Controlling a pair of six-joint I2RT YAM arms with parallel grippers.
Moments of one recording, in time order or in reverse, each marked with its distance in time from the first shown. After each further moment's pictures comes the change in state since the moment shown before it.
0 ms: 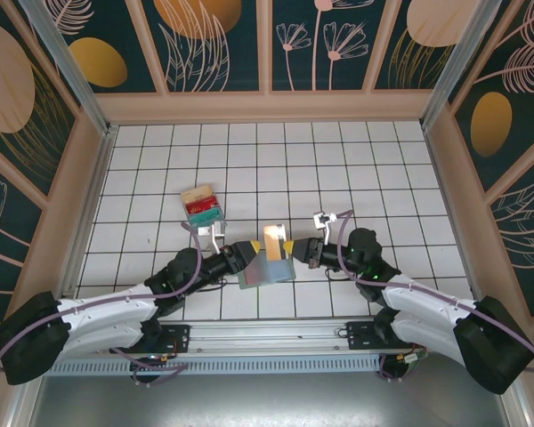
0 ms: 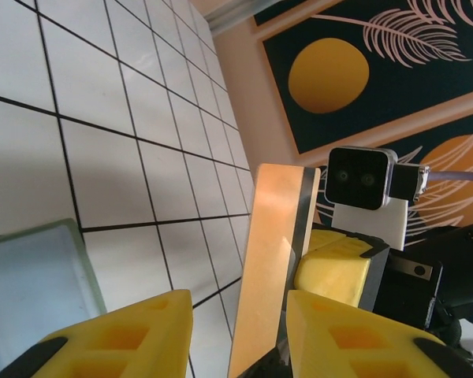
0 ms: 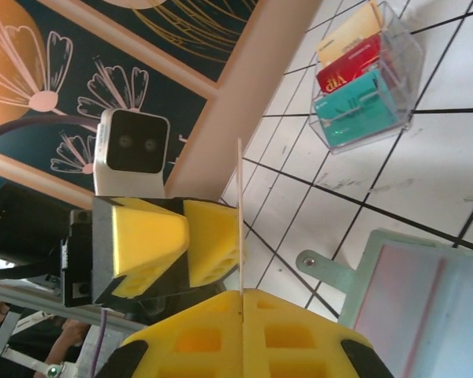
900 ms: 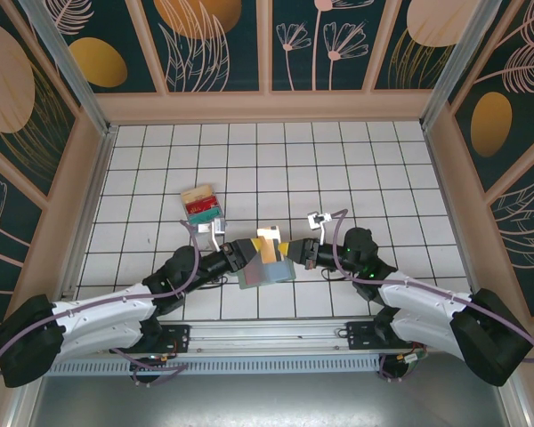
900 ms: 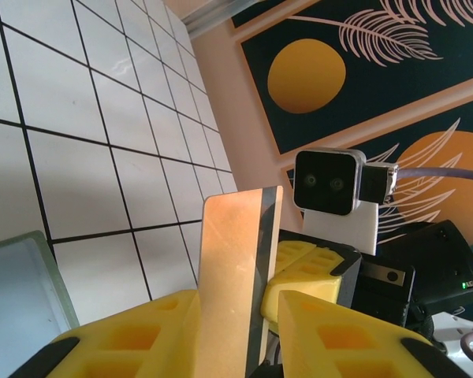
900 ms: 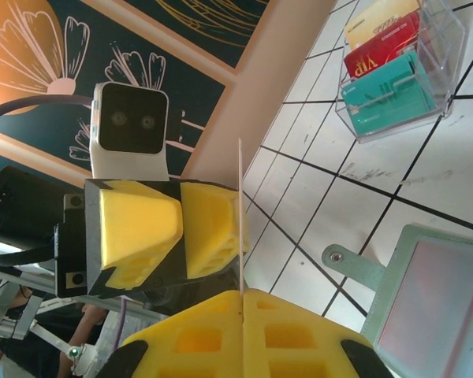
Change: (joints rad) left arm 0.000 -0.036 0.031 -0.035 0.007 0.015; right arm 0.035 0.044 0.021 0.039 -0.016 0.025
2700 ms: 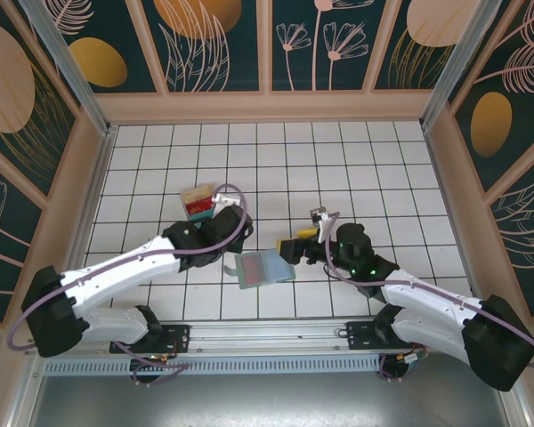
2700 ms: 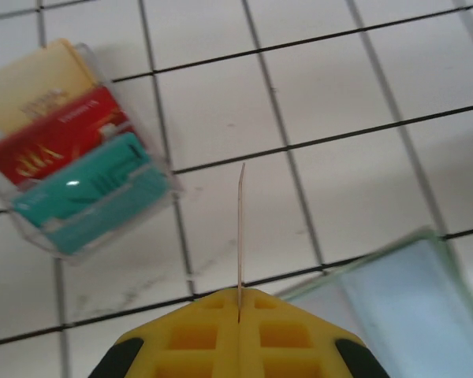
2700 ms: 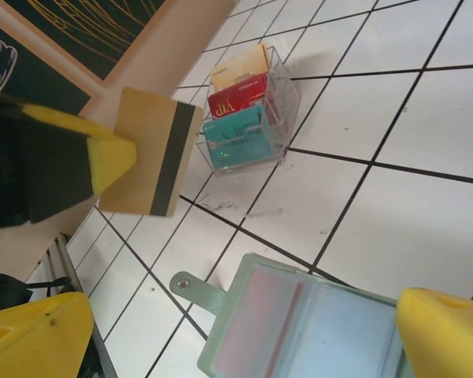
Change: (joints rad) left arm 0.022 0.332 0.731 -1.305 -0.523 0.553; right arm 0.030 -0.056 0.081 -0.358 0.323 -0.353
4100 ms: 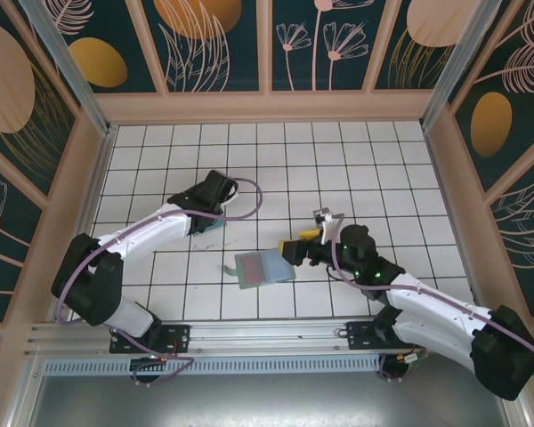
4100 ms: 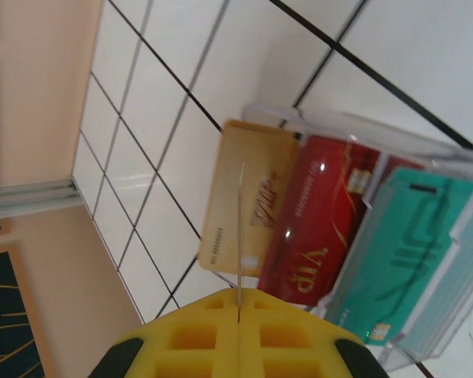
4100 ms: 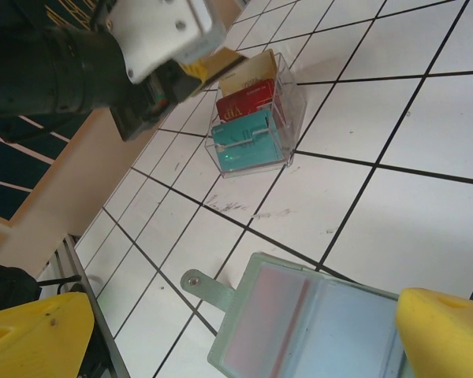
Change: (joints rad) left arm 0.352 0.225 0.008 0.231 -0.120 1.146; right arm 0.004 -0.076 0.000 -0.056 0.001 0.008
